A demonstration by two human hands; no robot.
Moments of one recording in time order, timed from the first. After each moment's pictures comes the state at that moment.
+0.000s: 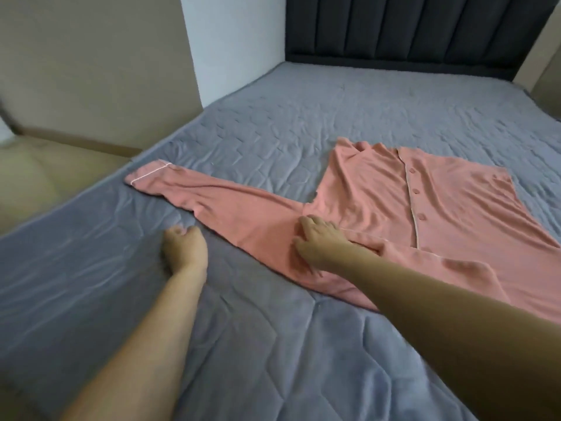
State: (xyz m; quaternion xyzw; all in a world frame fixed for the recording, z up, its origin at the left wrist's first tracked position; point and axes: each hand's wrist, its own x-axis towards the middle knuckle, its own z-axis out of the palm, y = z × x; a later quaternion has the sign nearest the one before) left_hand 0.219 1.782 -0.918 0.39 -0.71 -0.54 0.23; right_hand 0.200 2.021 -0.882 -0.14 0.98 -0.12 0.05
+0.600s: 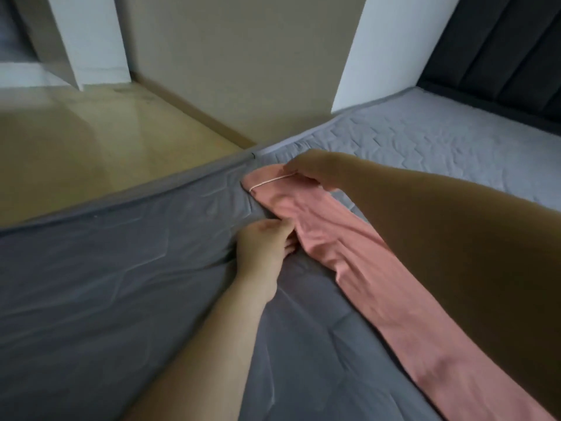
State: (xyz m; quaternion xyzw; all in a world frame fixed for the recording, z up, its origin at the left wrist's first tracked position) left_hand 0.124 1.657 -0.938 0.25 -0.49 -0.82 0.17; right_hand -0.035 1.673 -0.848 -0.16 0.93 -0.28 0.18
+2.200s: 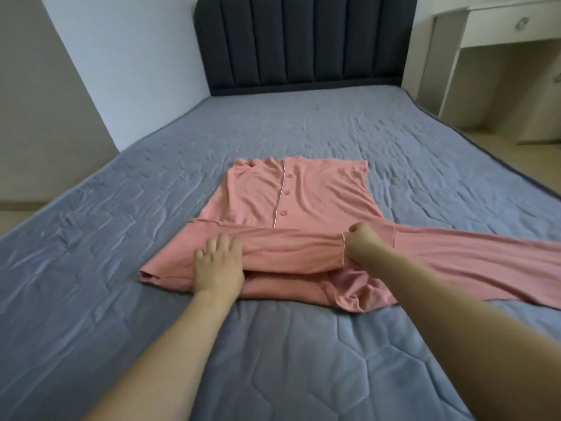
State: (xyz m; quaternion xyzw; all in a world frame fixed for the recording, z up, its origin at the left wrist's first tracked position) left_hand 0.297 2.085 -0.884 -0.05 -0.97 0.10 0.21; right_hand 0.304 2.345 -0.854 0.23 0.85 -0.47 0.00
